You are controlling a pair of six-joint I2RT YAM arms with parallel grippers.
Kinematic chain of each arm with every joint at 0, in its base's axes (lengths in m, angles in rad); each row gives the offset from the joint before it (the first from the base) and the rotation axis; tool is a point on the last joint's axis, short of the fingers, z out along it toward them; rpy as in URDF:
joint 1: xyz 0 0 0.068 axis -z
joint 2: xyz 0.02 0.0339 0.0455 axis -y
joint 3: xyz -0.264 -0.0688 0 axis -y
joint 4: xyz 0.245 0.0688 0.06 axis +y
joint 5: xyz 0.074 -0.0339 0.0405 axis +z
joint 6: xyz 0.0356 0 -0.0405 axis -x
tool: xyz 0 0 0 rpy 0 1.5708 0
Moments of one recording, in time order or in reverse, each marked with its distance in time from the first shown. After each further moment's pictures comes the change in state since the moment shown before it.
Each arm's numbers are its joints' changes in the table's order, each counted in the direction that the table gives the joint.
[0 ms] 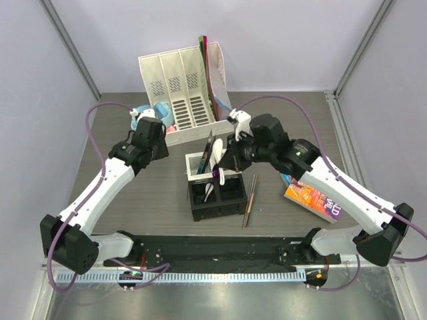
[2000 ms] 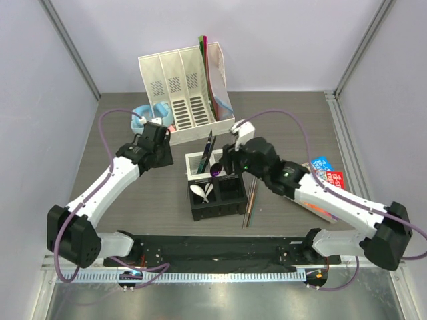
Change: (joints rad) left arm -0.001 -0.039 -0.076 -0.011 -0.106 0.005; right arm -0.140 0.033 -0.359 -0.449 -0.449 0.111
